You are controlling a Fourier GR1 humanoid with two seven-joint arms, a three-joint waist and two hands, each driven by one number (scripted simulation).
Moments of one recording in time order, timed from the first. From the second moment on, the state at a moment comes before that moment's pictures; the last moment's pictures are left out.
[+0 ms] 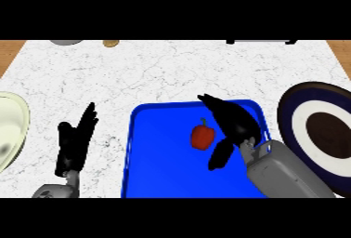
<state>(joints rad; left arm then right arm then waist) -0.05 0.18 -0.10 -1.45 0.01 0.21 0.22 -0.51 -0.31 0.57 -1.54 0.37 0.25 0.75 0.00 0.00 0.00</state>
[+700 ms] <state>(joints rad) -0.04 0.15 -0.06 -1.45 -0.04 0.19 0.21 -0.48 -0.15 0.45 -1.42 0.54 0.38 0.66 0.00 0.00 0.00</state>
